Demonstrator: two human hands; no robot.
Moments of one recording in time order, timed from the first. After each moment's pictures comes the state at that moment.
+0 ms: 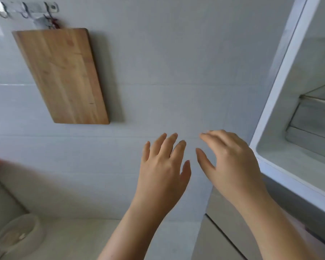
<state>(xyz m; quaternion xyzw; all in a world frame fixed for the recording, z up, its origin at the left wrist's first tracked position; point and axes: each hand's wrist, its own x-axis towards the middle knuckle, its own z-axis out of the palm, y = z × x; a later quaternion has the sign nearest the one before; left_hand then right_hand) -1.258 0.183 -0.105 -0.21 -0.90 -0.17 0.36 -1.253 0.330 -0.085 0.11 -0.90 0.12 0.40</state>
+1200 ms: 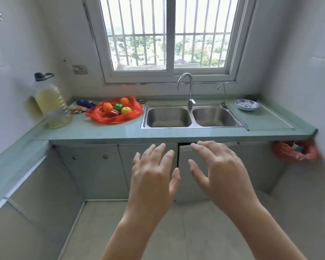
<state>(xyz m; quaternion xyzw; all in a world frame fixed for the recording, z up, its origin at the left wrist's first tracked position) -0.842 -0.404 -0.157 0.52 -0.77 0.10 0.34 -0.990 -0.393 -0.138 0.71 -0.59 0.35 0.15</state>
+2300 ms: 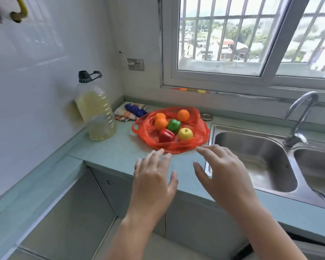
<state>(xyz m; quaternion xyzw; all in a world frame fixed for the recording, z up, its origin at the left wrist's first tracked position) -0.652 -0.812 -0.194 0.67 -0.67 0.08 0.31 -0.806 -0.855 -0.169 0.81 -0.47 0.35 0.05</state>
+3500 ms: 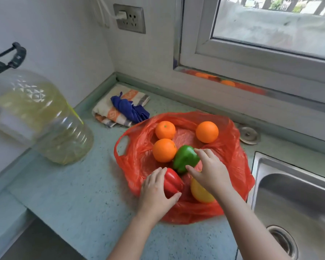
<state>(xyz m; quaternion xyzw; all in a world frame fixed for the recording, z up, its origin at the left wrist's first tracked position) -0.567 -1.180 -0.364 0.78 -0.55 -0.21 0.22 -0.705 -1.292 -0.343 0.83 -0.51 0.15 -0.17</state>
